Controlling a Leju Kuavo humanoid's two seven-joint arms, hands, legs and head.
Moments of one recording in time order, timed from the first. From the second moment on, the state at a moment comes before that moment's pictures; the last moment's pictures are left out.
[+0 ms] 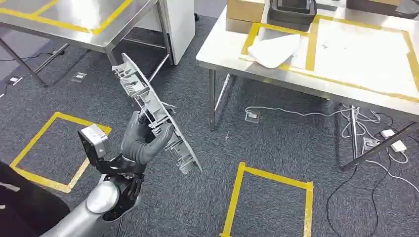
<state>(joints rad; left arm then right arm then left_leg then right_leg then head) -0.16 0.34 -0.57 -1.96 0.31 0.34 -0.37 -0.12 -0.06 1.11 -0.20 -0.81 -0.39 -0.07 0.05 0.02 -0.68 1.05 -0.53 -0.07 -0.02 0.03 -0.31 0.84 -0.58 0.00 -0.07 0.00</state>
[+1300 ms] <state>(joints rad) -0.14 0.32 -0.55 -1.97 0.24 0.34 -0.39 -0.14 -0.08 1.10 -0.20 -0.89 -0.36 -0.15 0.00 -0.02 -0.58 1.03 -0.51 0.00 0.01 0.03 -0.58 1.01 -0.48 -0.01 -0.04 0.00</state>
